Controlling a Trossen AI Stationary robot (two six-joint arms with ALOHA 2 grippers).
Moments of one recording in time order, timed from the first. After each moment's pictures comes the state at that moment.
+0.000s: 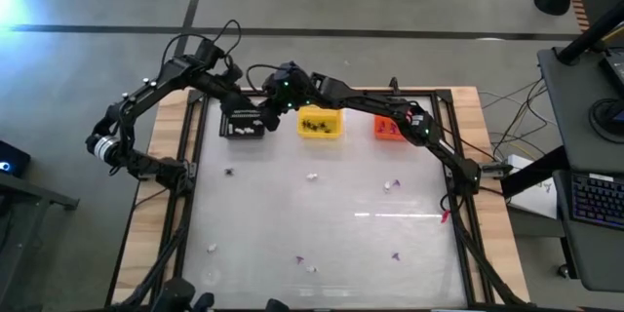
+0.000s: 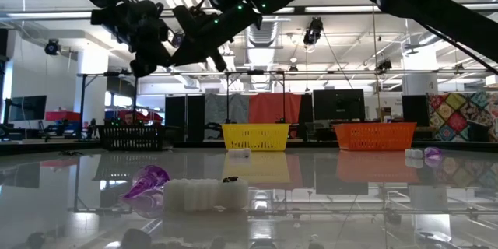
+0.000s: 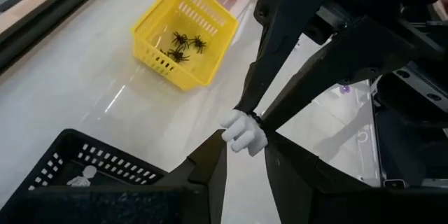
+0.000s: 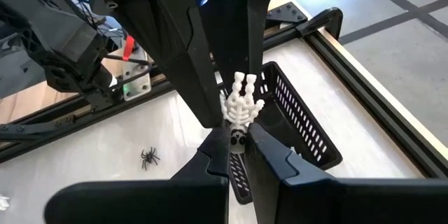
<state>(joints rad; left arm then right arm) 1.07 1.38 1.13 -0.88 0.86 0.31 -0.34 2.39 2.35 -0.46 -0.21 0.18</state>
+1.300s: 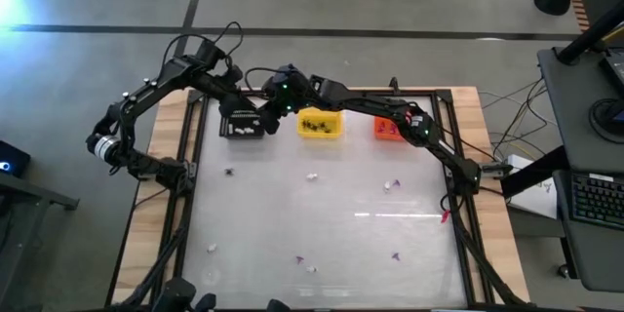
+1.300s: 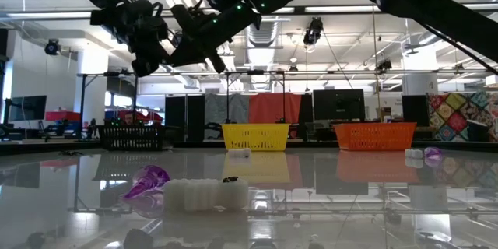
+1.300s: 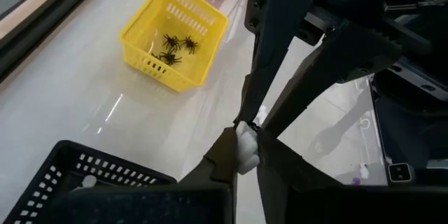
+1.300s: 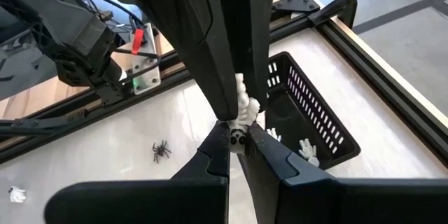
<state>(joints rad) 1.07 1.38 1.13 -0.91 0.88 0.41 -0.34 2.39 2.34 -0.47 -0.22 0.21</state>
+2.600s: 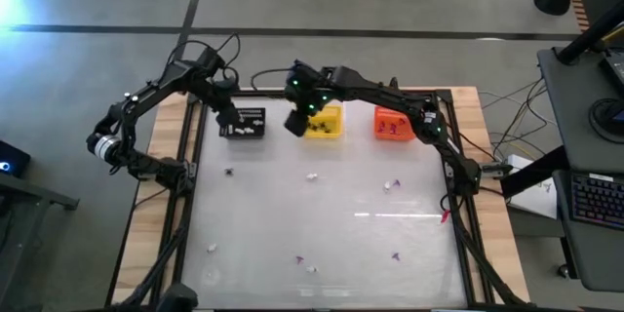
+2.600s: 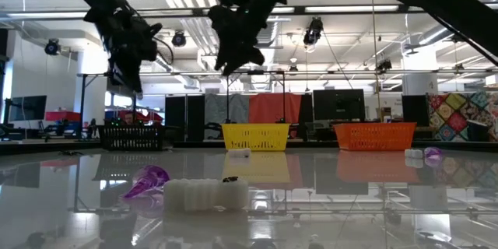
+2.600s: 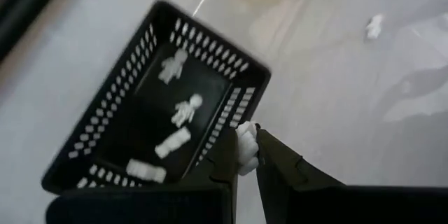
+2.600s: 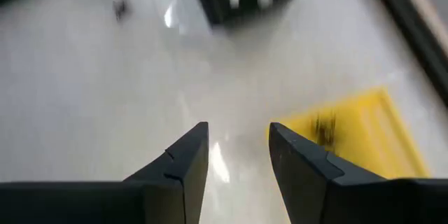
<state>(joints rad) 1.08 1.38 1.08 -1.05 0.45 0.46 -0.36 2.27 2.35 -1.05 -0.20 0.11</state>
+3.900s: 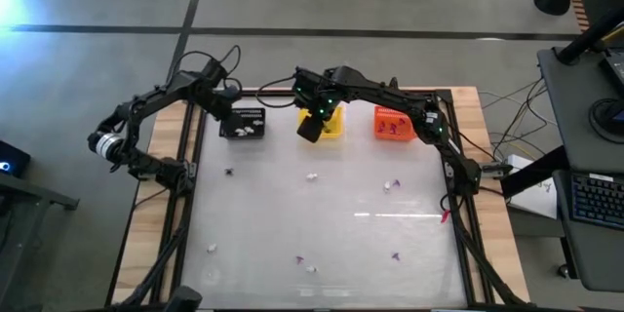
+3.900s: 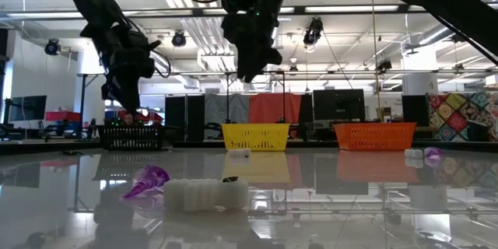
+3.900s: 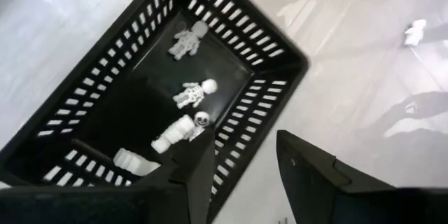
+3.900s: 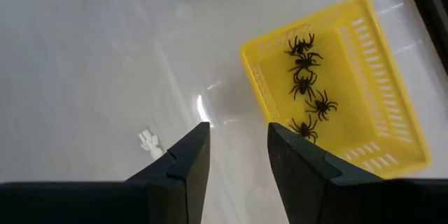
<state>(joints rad) 1.08 1.39 0.93 -0.89 0.43 0.33 -0.35 2.26 2.35 -1.29 -0.13 0.11</state>
